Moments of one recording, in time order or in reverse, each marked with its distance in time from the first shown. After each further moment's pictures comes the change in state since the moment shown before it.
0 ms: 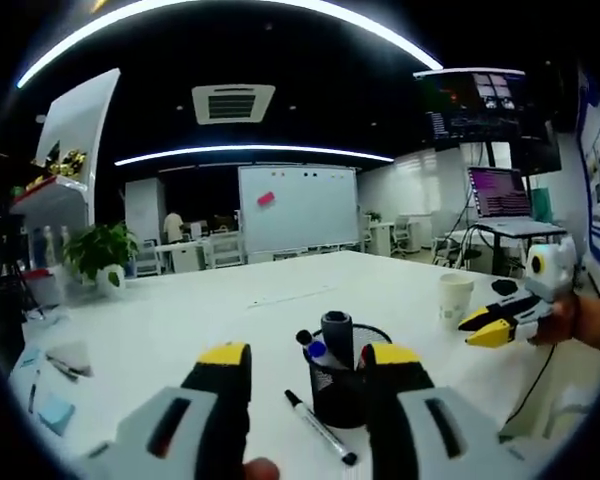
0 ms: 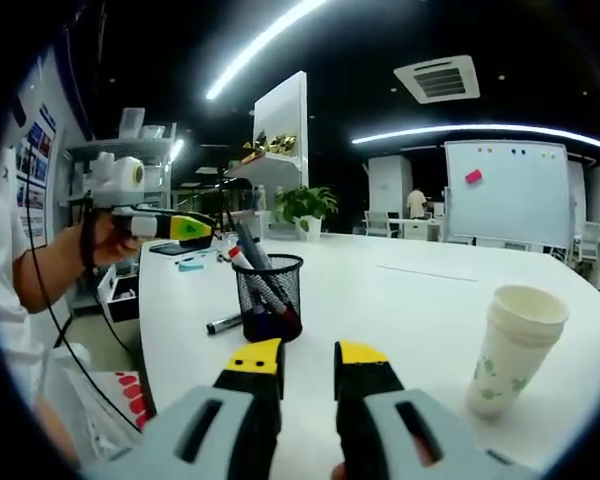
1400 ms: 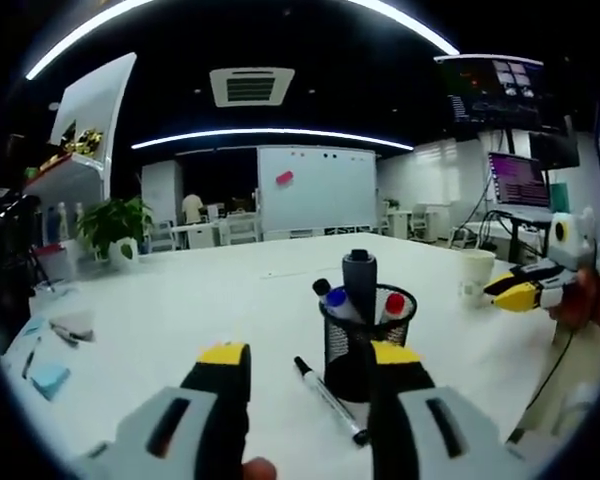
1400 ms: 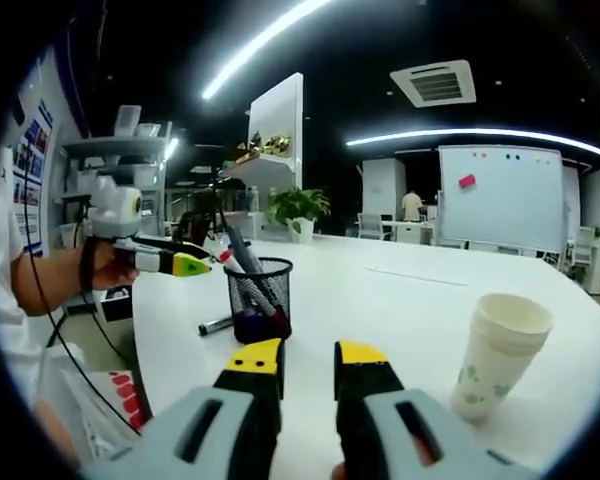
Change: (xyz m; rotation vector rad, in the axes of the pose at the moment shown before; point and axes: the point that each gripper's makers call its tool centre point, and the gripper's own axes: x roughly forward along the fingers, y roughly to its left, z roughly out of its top) left arm 0.006 0.009 -0.046 -0.048 0.070 0.067; right arm -0.005 -0.010 0.005 -0.012 -0.001 -0.037
